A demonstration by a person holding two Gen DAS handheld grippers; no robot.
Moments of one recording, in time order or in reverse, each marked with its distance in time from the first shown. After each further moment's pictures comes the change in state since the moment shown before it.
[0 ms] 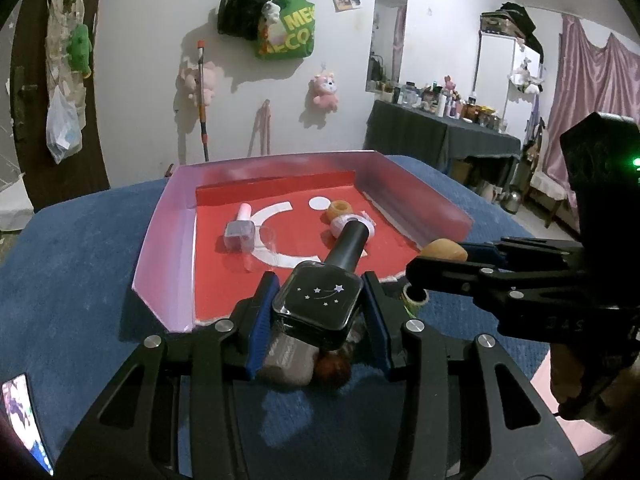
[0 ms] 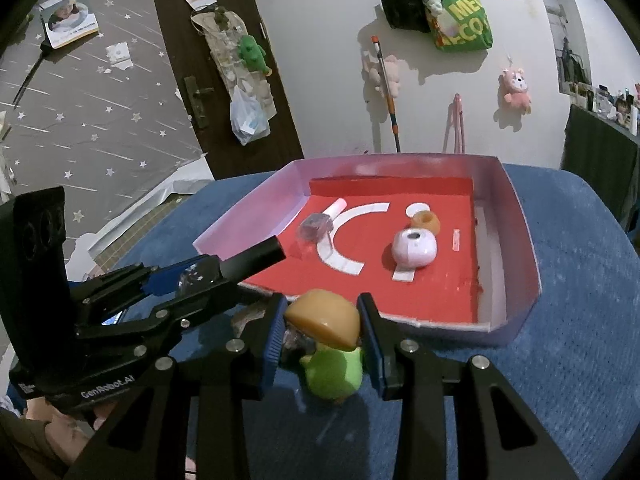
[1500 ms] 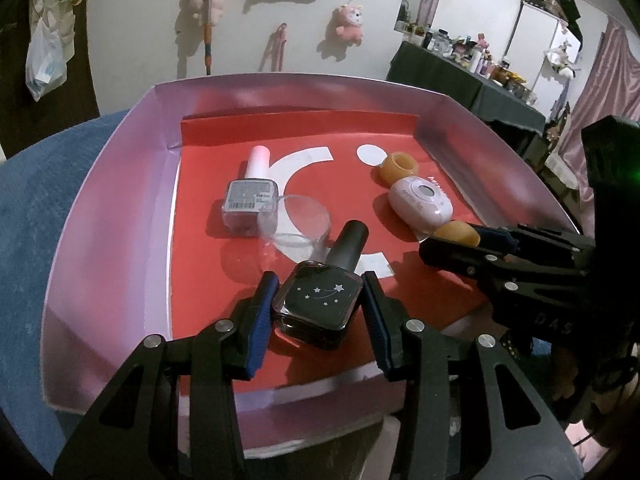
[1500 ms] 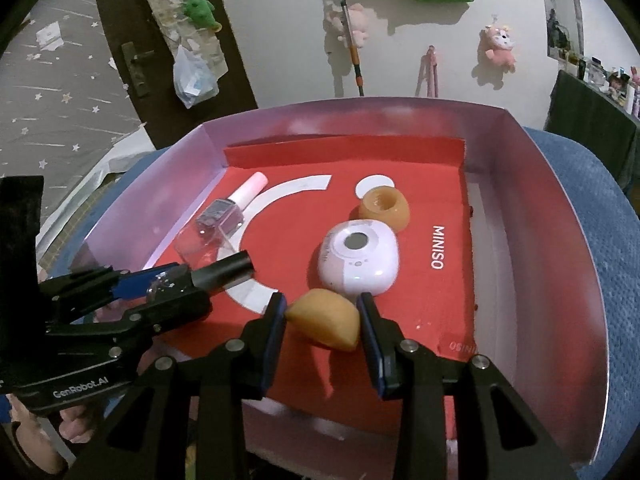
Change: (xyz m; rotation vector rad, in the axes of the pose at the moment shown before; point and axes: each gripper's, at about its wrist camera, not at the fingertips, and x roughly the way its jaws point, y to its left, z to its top) left arm 0.123 0.050 0.015 -0.110 0.270 -0.016; right arm 0.110 -0.059 0.029 0.055 0.176 -0.123
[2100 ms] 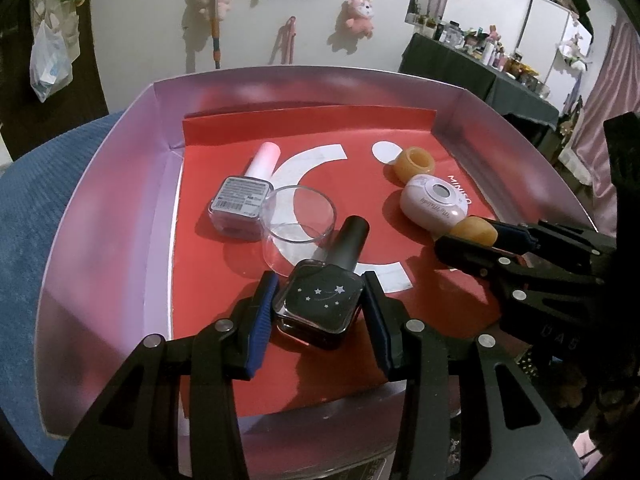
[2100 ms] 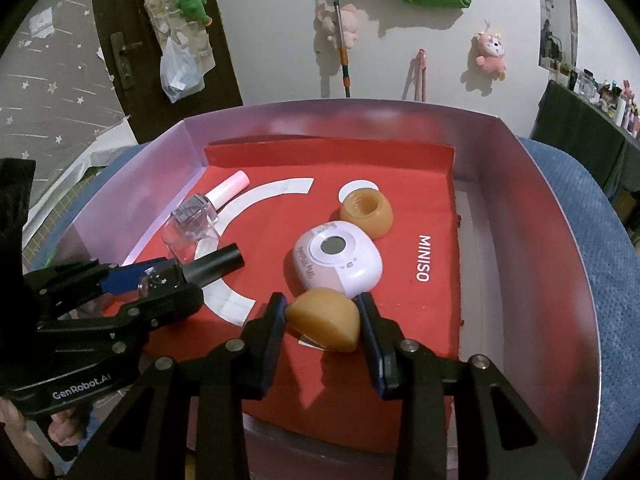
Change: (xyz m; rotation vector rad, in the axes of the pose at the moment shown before) left arm 0.015 -0.001 0.008 0.000 0.027 0.050; right arm 0.006 0.003 0.006 -0.029 0.006 -0.080
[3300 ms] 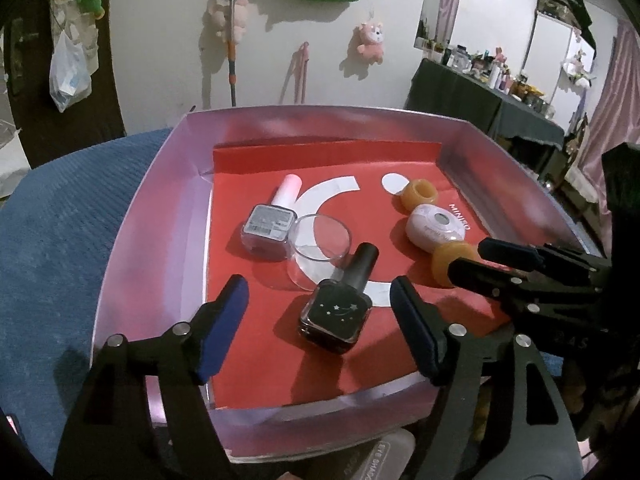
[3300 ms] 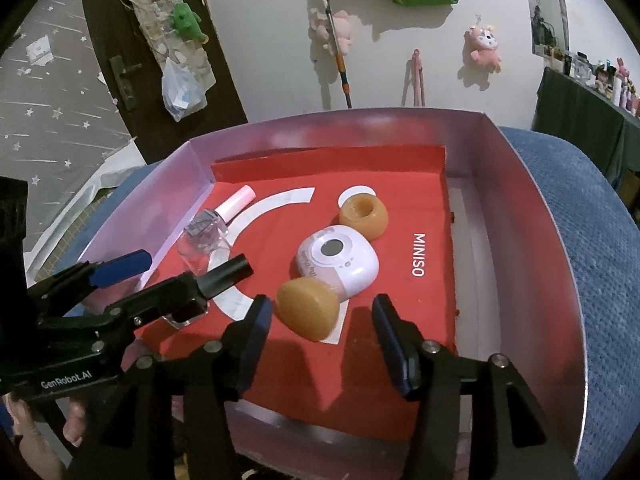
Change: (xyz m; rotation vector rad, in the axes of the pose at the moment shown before) left arm -0.025 0.008 0.002 -0.022 -0.099 0.031; right arm -0.015 -0.011 -0.004 0.067 -0.038 0.061
